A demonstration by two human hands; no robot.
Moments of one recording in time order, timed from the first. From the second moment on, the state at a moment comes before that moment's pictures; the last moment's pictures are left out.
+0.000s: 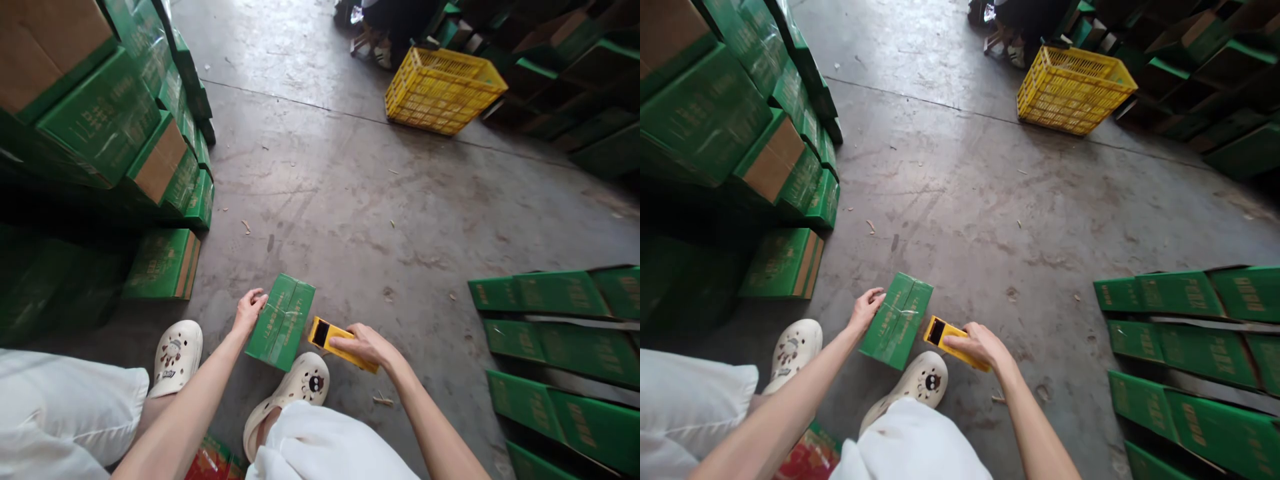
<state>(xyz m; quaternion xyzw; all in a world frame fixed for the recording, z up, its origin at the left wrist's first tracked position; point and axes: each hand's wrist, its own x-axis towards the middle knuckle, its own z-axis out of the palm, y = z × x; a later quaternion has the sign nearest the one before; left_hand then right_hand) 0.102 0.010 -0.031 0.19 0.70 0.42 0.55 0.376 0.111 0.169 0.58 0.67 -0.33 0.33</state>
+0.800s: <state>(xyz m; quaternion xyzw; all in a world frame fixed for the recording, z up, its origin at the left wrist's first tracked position) 0.070 -0.019 0.018 0.50 0.75 0.21 0.38 0.309 0.097 0.157 0.58 0.67 -0.37 0.27</state>
